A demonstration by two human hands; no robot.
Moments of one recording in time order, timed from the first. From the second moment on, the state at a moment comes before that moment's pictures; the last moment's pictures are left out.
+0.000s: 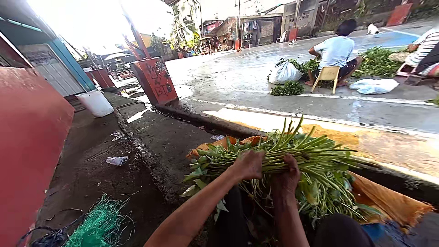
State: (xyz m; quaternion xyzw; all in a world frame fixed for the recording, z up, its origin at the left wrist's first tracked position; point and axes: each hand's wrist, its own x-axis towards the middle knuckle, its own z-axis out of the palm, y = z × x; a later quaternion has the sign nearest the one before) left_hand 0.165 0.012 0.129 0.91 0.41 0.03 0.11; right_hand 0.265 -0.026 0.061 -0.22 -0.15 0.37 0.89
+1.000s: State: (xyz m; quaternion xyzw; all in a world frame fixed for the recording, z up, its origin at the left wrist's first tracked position) left_hand 0.077 0.018 -0.083 0.25 0.26 0.67 0.65; right_hand 0.239 -0.059 -0.098 -0.63 -0.66 0.34 0.24
